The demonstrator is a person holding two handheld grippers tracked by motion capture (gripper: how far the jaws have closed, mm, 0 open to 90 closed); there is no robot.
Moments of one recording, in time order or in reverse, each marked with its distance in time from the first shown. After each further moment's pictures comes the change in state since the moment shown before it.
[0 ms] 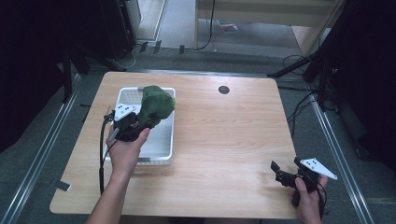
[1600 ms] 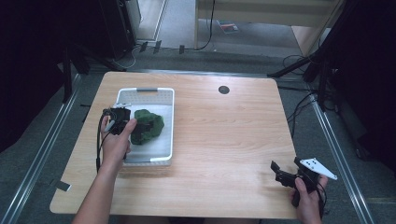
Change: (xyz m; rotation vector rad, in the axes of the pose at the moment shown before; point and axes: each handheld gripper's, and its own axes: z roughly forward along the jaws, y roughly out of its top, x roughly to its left) left arm 0.046 -0.007 0.033 0.264 -0.021 -0.068; right arm 0.001 0.000 0.000 0.000 -0.005 -0.002
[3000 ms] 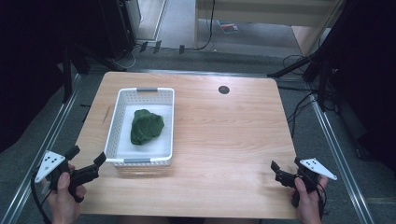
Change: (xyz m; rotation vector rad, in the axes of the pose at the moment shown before) left arm 0.068 -0.131 -0.125 -0.417 0.062 0.027; right arm 0.001 0.000 0.000 -0.002 -0.013 -0.003
